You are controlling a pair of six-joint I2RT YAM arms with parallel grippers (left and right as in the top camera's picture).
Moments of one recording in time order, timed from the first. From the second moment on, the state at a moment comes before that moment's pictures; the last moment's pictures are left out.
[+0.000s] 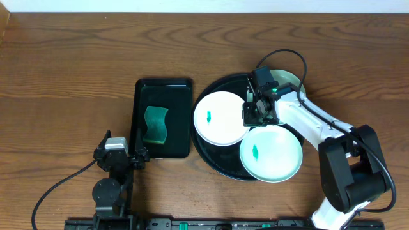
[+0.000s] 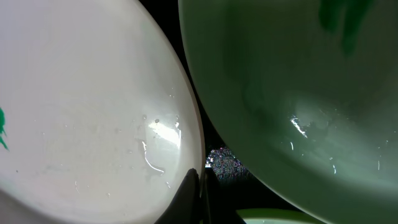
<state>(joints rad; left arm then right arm) 0.00 0.01 0.02 -0.11 -0.05 -0.03 0.41 1.86 1.18 -0.69 -0.11 0.41</state>
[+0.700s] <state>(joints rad) 0.00 0.01 0.02 -0.11 -0.05 -0.03 0.41 1.86 1.18 -0.69 -0.11 0.40</state>
